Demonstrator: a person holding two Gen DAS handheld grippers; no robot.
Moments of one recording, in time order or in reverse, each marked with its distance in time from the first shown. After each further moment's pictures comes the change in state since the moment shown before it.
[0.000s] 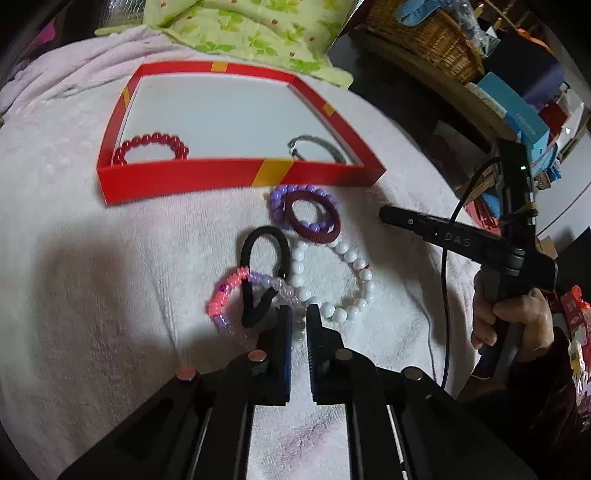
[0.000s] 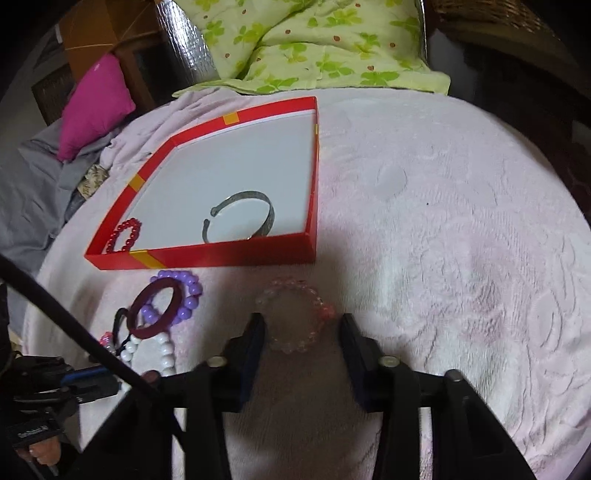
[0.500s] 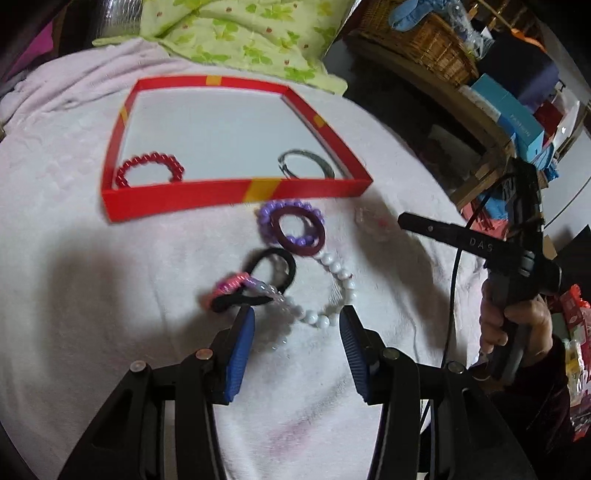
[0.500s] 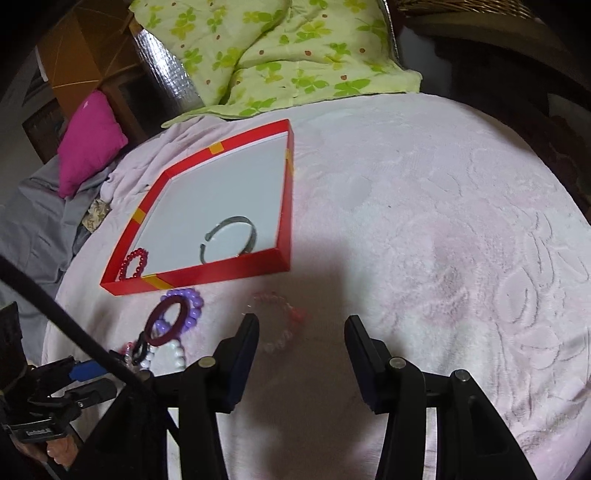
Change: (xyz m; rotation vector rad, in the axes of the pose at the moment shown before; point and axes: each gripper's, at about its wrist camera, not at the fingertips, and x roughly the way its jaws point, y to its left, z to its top) left arm -0.009 -0.013 0.008 0.009 0.006 0.019; right arm -0.034 -0.031 -0.005 0.114 -0.037 0.041
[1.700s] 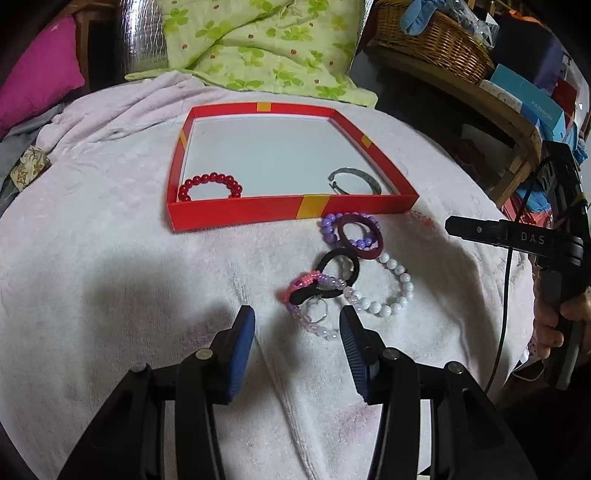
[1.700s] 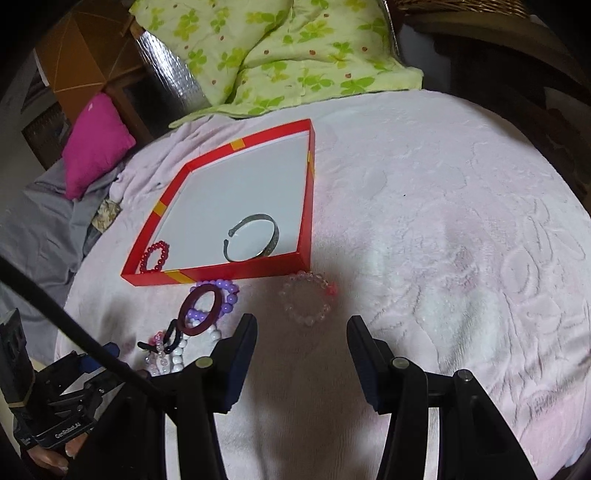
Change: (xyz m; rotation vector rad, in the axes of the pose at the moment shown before) left arm -0.028 0.019 -0.012 0.059 -0.087 0.216; right arm -0.012 0.027 -0.013 0.021 0.017 0.010
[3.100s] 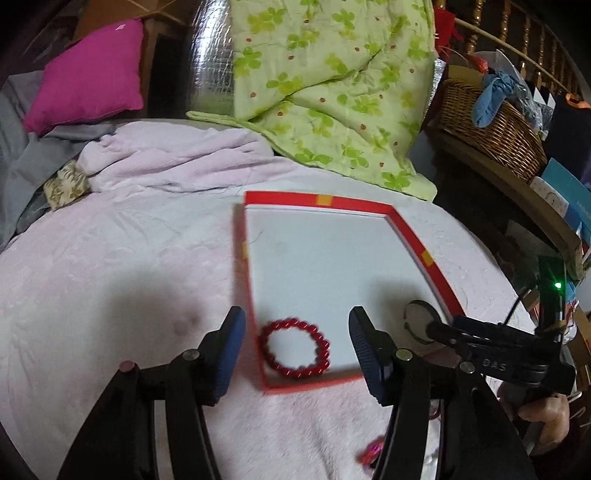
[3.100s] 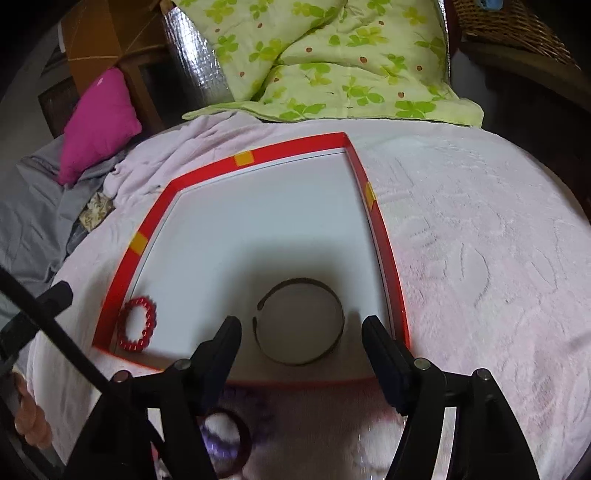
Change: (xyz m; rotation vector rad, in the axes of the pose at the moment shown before) left arm -0.006 0.077 0.085 -0.192 -0.241 0.092; right arm 0.082 0.067 0.068 -0.147 -0.039 -0.024
